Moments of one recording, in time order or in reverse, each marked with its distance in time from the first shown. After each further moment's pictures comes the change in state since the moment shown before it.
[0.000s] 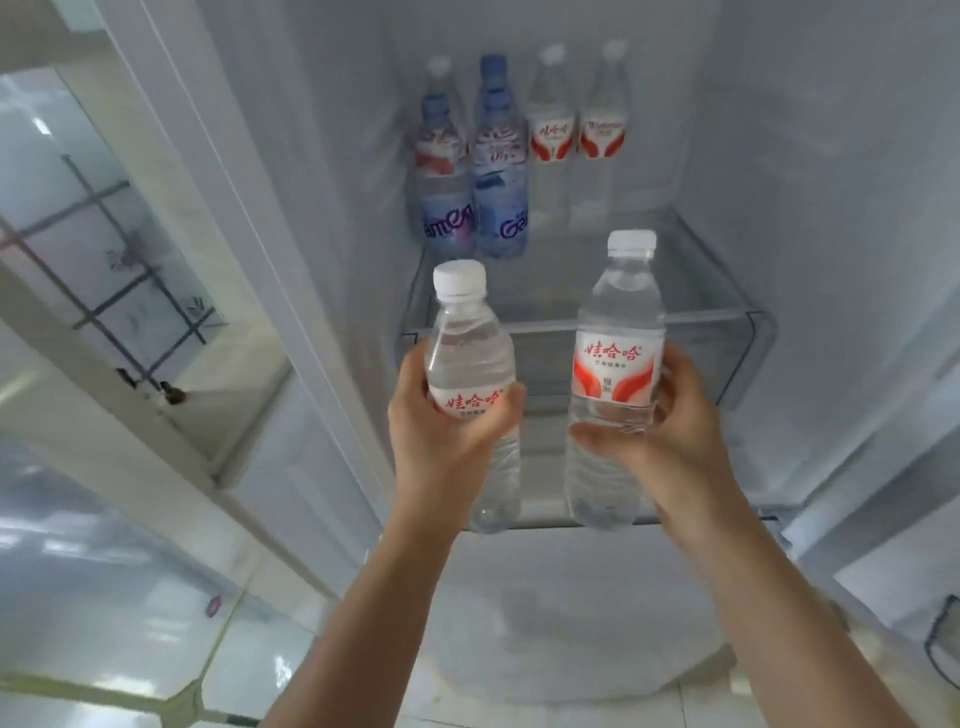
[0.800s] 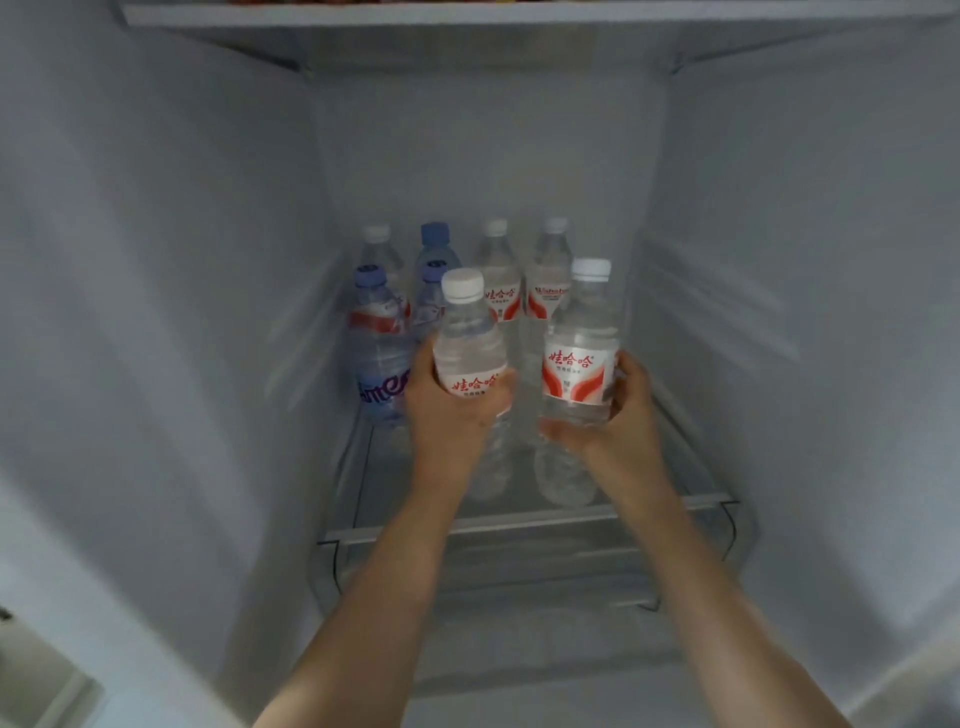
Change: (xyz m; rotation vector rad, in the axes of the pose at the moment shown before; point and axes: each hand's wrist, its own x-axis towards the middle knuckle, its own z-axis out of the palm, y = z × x) left_hand 0.193 0.004 0.129 -0.181 -0.017 0.098; right_hand 0.197 -0.041 0.012 0.004 0.072 -0.241
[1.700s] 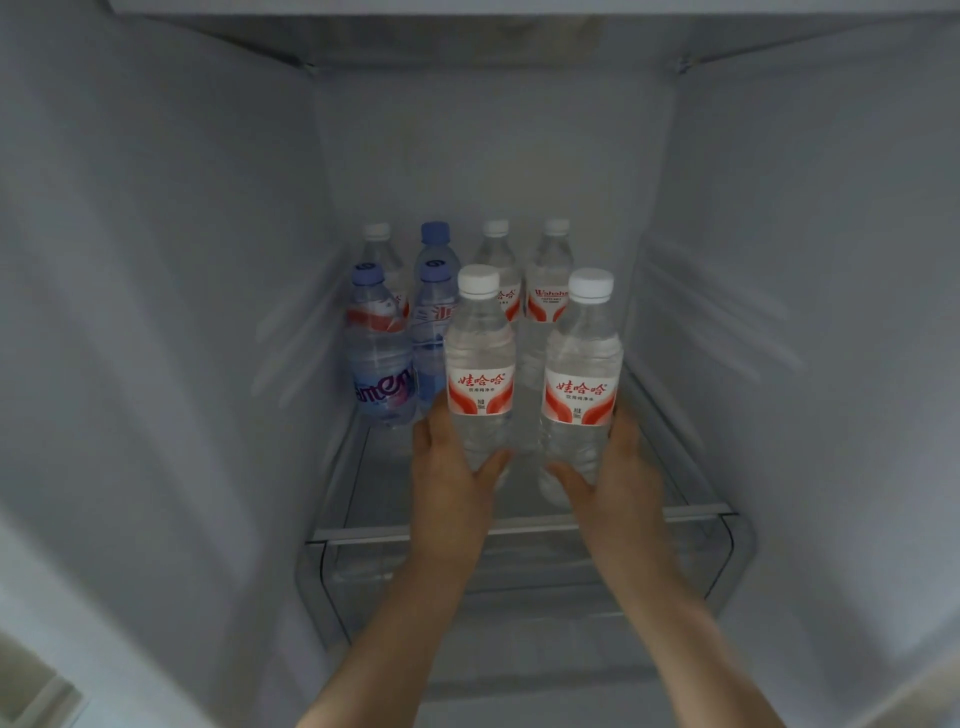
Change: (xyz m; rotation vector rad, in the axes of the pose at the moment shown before) left_hand -0.039 -0.052 -0.009 0.430 -0.101 0.094; right_hand -0.033 0.024 -0.007 -0.475 0.008 -0.140
